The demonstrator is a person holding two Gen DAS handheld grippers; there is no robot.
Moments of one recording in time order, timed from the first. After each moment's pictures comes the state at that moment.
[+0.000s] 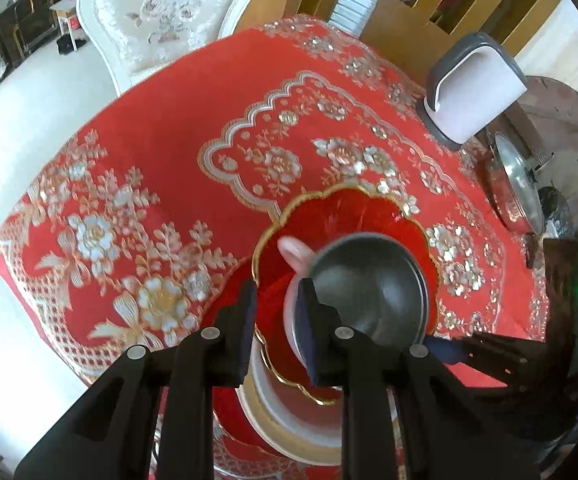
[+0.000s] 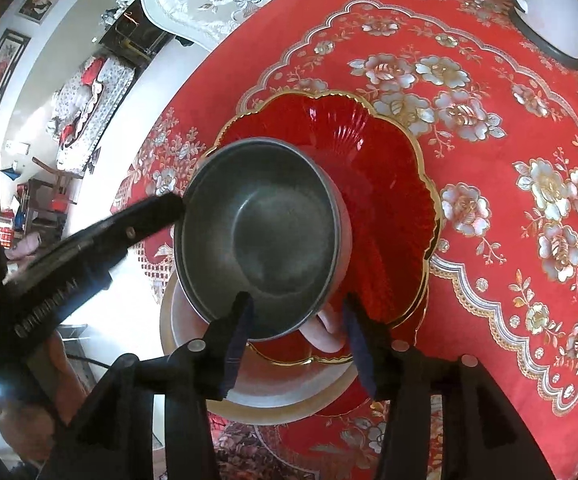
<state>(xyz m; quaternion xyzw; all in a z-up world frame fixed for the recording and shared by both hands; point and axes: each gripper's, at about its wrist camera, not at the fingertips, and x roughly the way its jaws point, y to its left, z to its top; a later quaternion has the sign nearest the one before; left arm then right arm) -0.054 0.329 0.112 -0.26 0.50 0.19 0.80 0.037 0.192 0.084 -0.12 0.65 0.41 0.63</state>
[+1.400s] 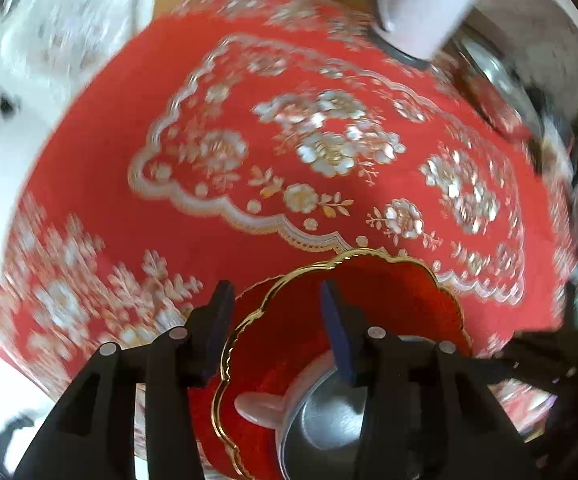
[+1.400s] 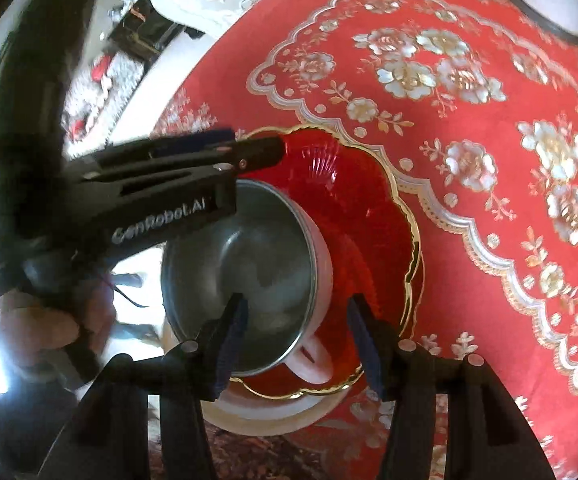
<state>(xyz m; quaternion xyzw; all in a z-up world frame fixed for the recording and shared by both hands) -0.001 0.312 0.074 -0.17 0.58 0.09 0.79 0.021 0.168 0.078 -0.09 0.67 0.42 0.61</state>
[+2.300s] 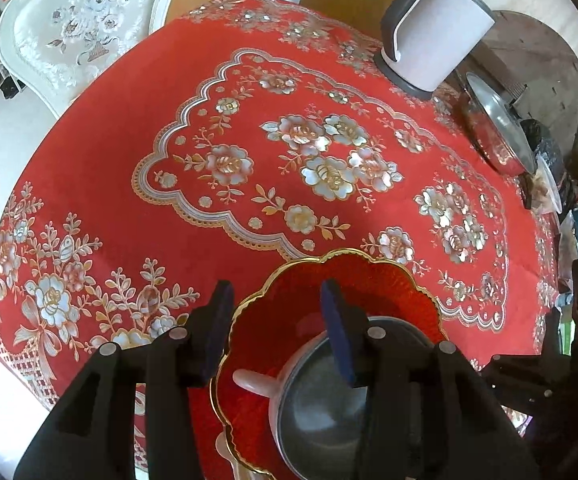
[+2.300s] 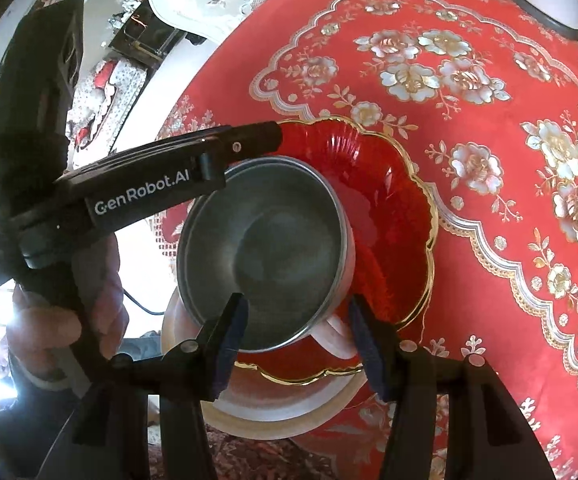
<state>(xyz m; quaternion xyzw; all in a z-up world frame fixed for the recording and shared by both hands) -0.004 0.320 0.085 -0.19 0.55 0.09 0.81 0.020 0.170 0.079 -0.08 0.66 0.43 0.61</state>
